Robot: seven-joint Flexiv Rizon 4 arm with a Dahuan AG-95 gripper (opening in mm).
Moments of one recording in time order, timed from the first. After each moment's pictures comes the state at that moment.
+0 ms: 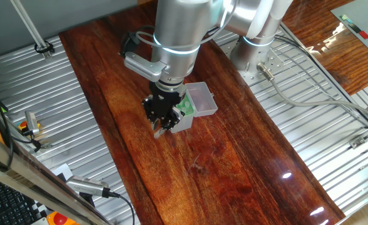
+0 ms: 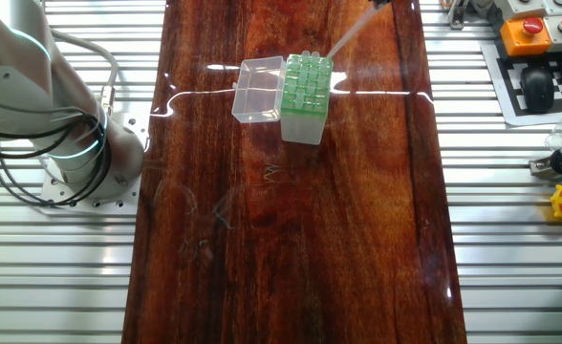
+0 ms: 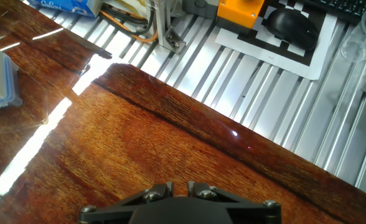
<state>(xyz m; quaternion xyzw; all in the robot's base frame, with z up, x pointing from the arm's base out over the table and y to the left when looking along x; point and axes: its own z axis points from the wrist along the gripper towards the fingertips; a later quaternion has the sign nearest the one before) 0.521 0.213 0.222 -0.27 0.95 0.03 0.14</state>
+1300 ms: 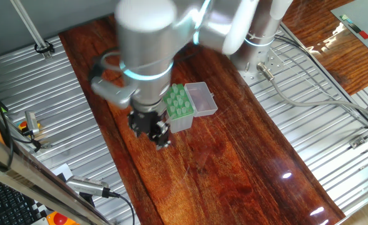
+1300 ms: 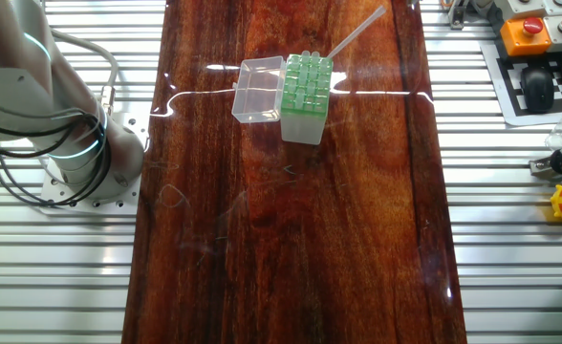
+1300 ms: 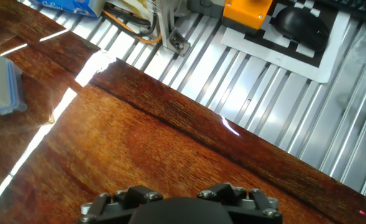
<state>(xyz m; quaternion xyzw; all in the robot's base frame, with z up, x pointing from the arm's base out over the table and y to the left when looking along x) 0.571 0.237 0.222 -0.25 0.97 0.03 0.05</state>
